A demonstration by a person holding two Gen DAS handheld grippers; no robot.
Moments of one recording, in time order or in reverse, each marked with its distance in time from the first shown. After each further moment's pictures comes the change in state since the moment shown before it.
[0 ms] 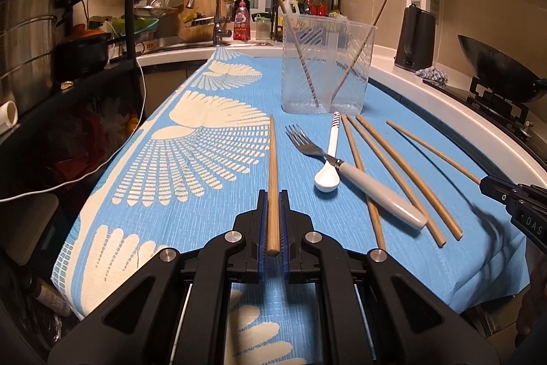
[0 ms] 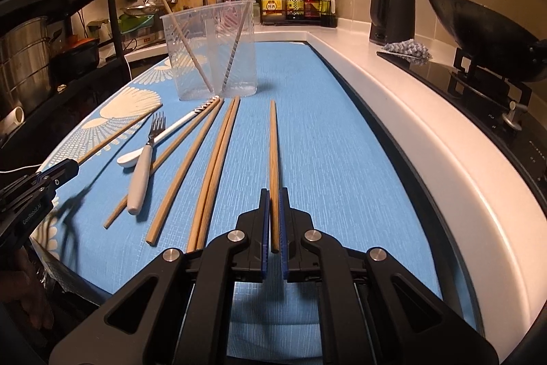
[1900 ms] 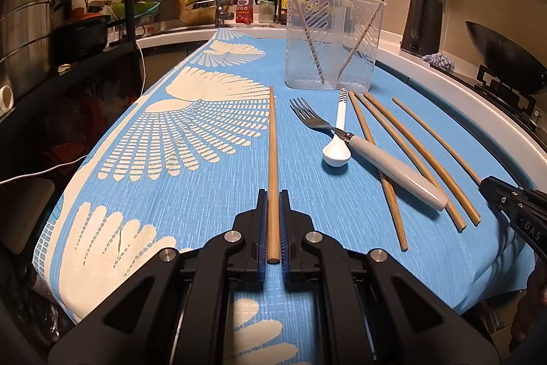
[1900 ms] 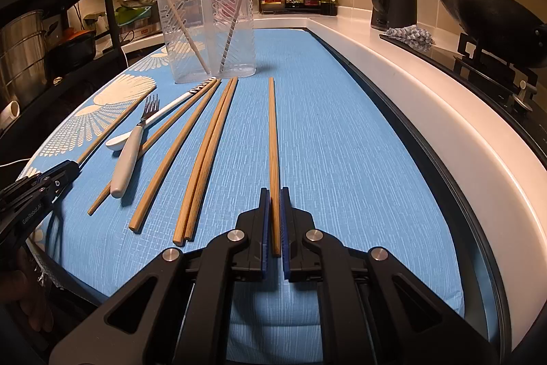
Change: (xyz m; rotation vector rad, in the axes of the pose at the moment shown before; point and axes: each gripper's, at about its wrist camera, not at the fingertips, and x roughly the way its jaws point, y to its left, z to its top) left arm 0.020 0.006 -0.013 -0.016 0.074 0.006; right arm 0.023 -0.001 -0.015 0.007 0.041 0.002
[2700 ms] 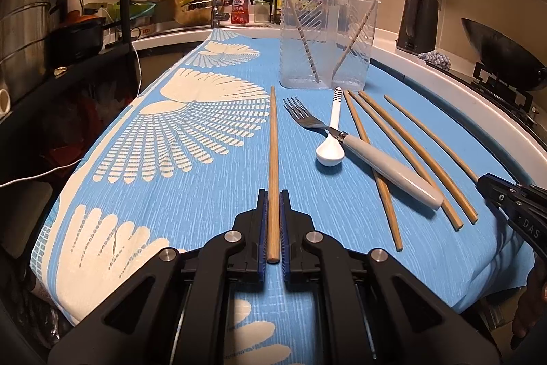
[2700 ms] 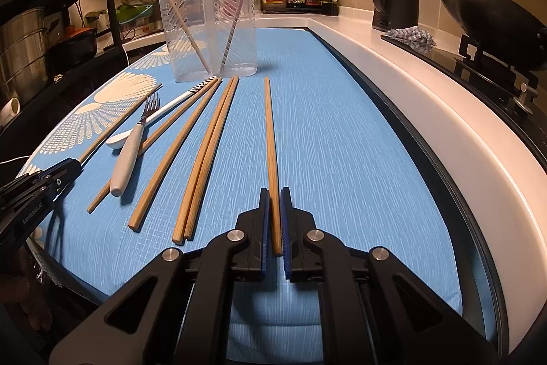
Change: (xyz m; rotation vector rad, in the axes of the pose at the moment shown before) left arm 0.001 -0.004 0.000 0.014 -0.001 -0.014; right arm -0.001 0.001 0.000 -0.010 0.003 0.000
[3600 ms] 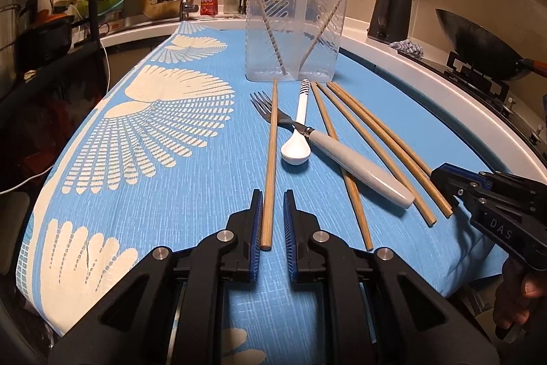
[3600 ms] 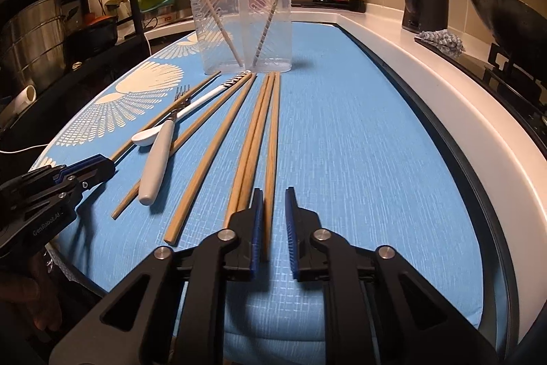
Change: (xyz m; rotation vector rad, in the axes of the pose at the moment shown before) left arm 0.004 -0.008 0.004 0.044 0.047 -0.125; right arm 0.011 0.023 0.009 -0.047 0.035 0.076
